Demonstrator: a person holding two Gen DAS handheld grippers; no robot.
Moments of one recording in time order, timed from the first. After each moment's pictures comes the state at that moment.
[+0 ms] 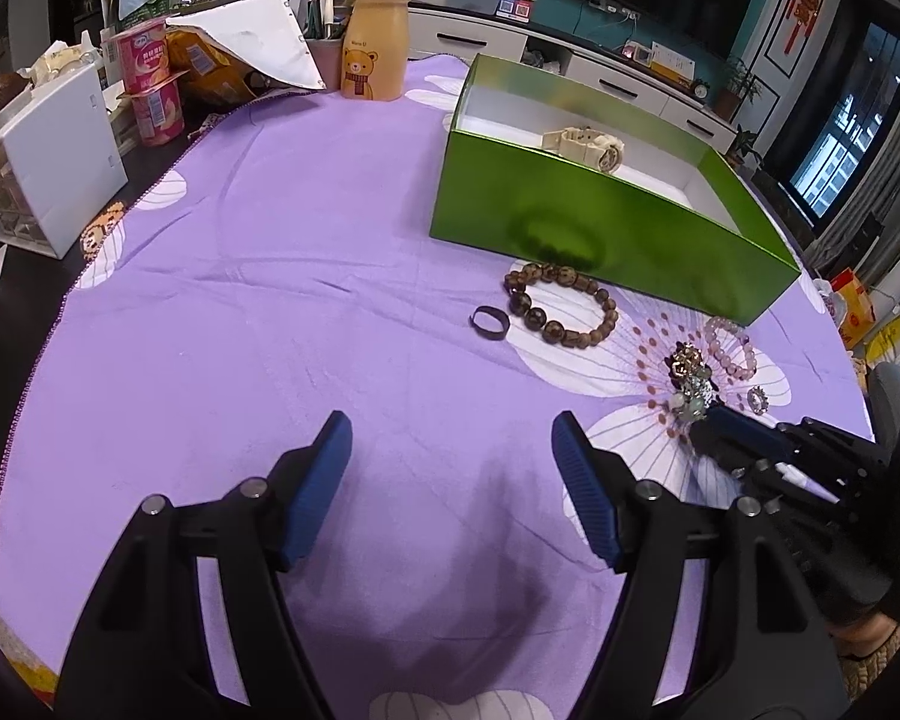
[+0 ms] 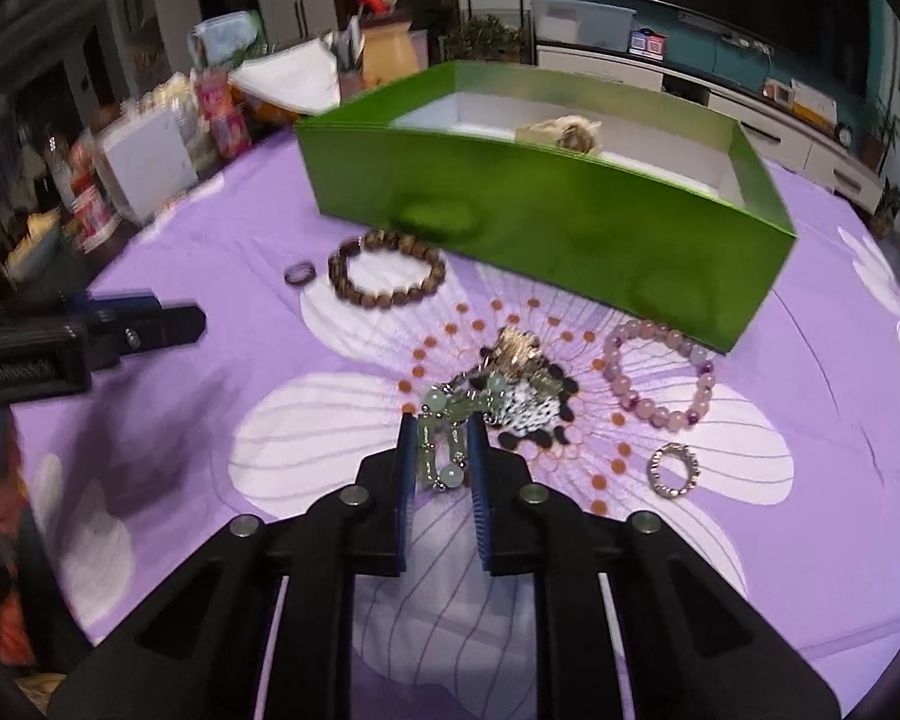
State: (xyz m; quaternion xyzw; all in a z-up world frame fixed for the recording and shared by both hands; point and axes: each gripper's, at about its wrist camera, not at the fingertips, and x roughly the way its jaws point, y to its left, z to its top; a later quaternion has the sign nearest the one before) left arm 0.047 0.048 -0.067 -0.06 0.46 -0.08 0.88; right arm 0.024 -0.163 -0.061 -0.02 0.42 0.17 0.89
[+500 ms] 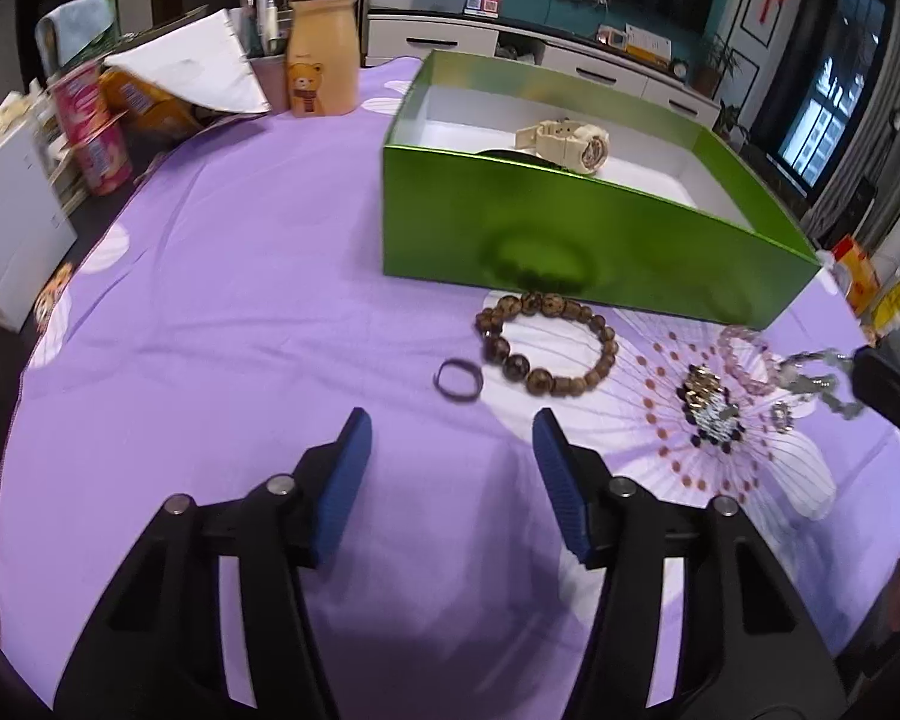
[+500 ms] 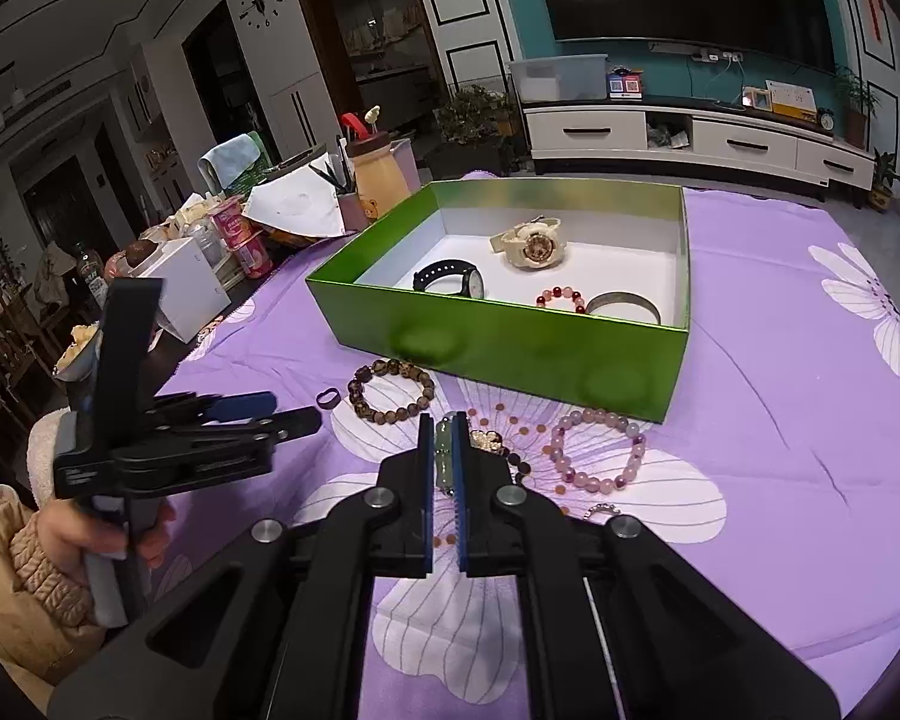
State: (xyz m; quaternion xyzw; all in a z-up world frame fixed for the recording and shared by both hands) left arm 0.088 0.018 -0.080 -0.01 0.45 -0.10 0.89; right arm 0.015 -0.204 -0.004 0.06 0.36 0.18 0.91
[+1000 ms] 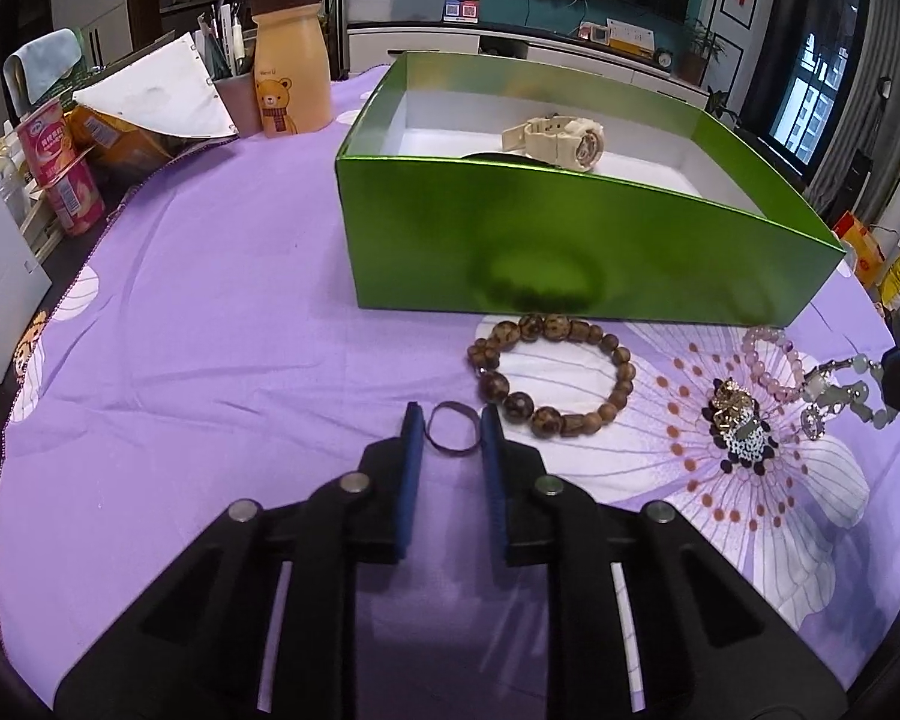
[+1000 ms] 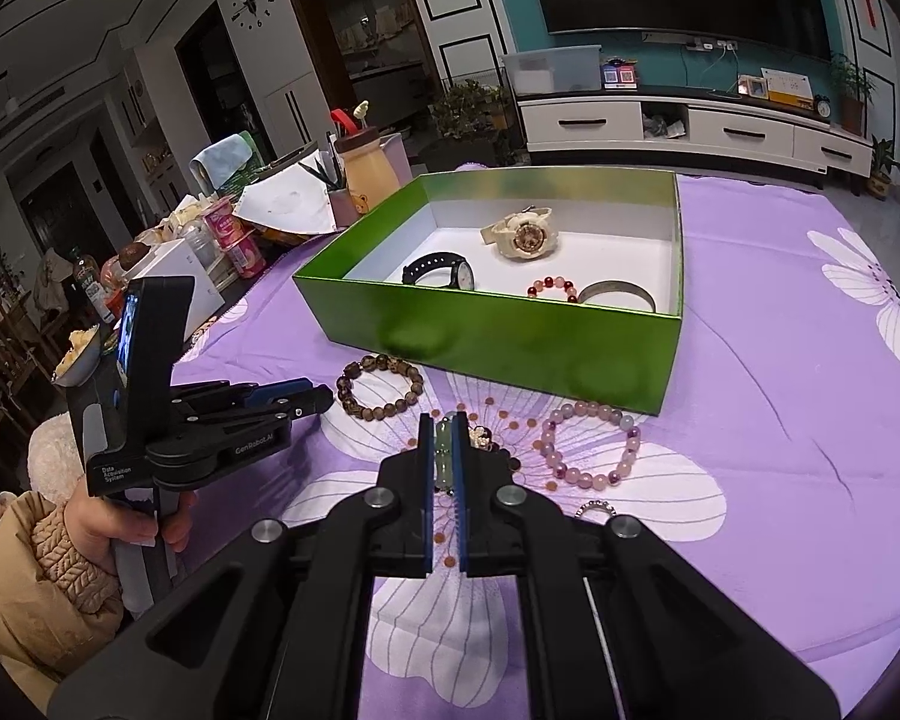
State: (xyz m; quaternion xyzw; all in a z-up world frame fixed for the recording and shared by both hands) left arm 0.107 0.009 -0.093 0.02 0.44 -0.11 0.89; right arm 0.020 -0.210 -0.011 0.07 0.36 0.18 0.91
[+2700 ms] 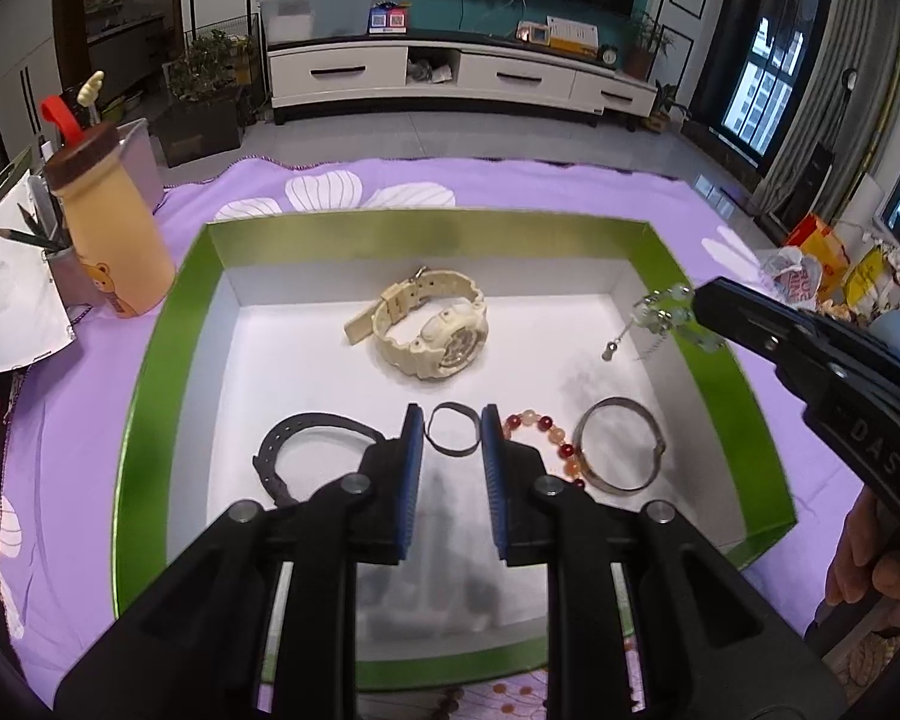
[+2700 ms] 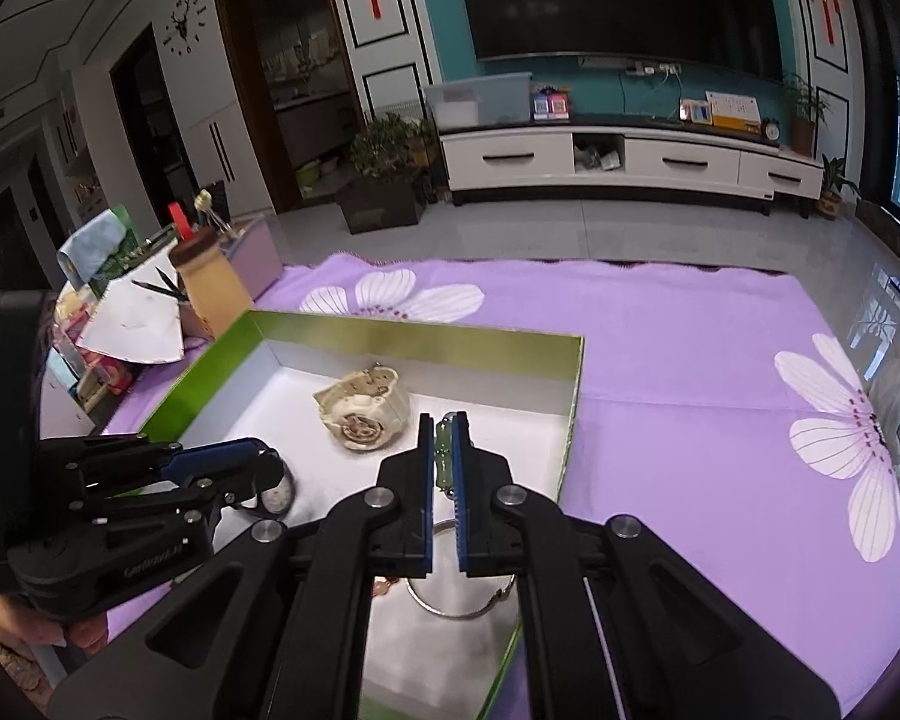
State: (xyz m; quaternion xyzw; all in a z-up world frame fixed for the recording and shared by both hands) left arm 0.230 -0.095 -0.036 0.03 0.44 -0.18 0.88; right arm 0.191 -0.262 0.006 0.06 0.34 0.10 0.93
